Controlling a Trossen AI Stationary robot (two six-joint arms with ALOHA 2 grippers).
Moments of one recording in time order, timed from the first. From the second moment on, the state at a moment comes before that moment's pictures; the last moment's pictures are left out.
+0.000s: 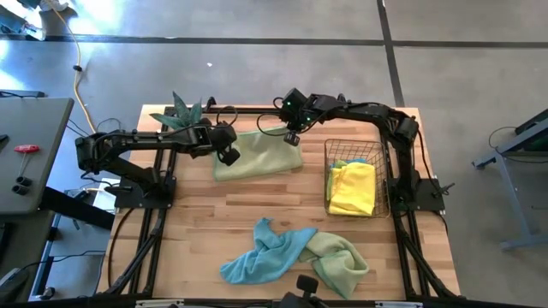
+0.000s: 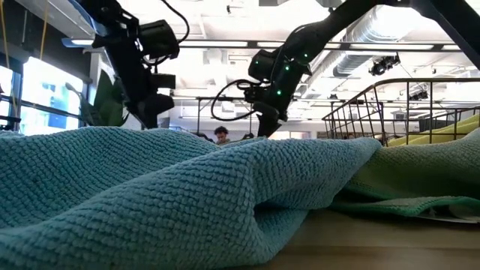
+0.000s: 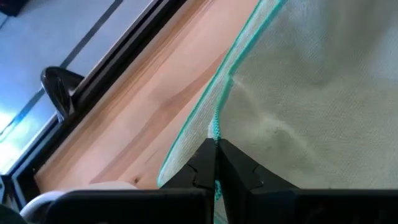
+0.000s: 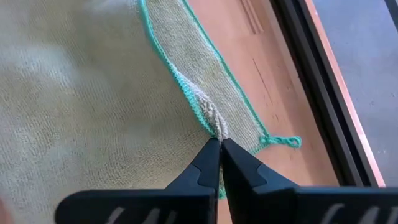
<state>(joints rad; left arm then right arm) 0.52 1.36 0.76 -0.50 -0.48 -0.19 -0.53 2.01 1.54 -0.58 -0.03 -0.24</state>
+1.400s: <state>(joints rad) 0.47 1.48 0.98 -0.72 -0.66 -0.21 -0.53 2.02 1.56 -0.68 -0.06 -0.09</state>
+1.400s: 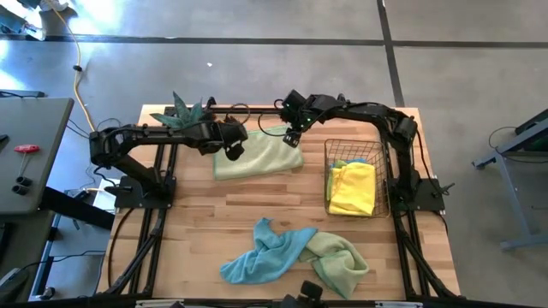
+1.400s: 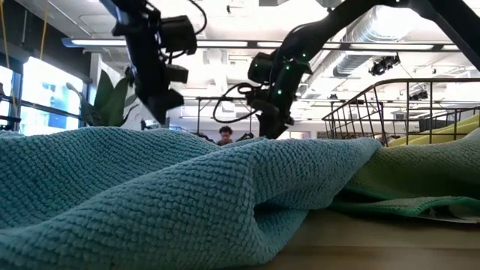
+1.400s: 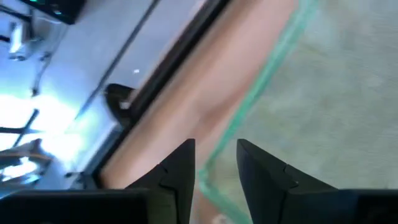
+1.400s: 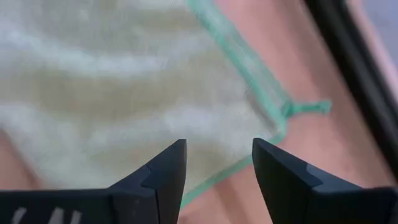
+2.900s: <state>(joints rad) 0.21 1.22 0.92 -0.83 -0.35 -0.71 -0.35 1.89 1.36 -0.69 -0.10 -0.04</state>
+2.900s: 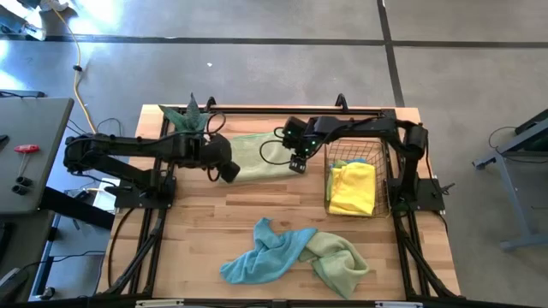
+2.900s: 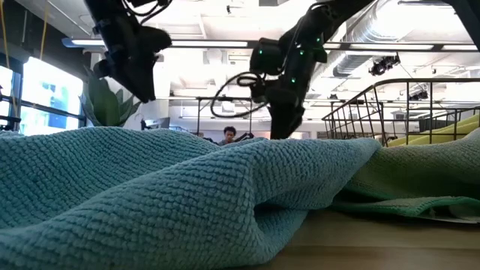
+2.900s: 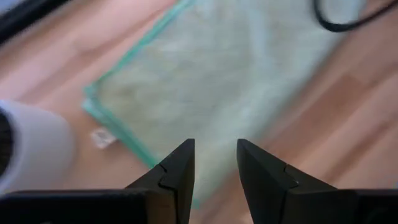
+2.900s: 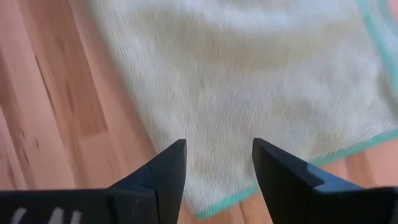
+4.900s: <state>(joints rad) 0.28 1.25 0.47 -0.46 -0.45 -1.36 -0.34 1.46 0.97 -0.32 0.00 0.08</state>
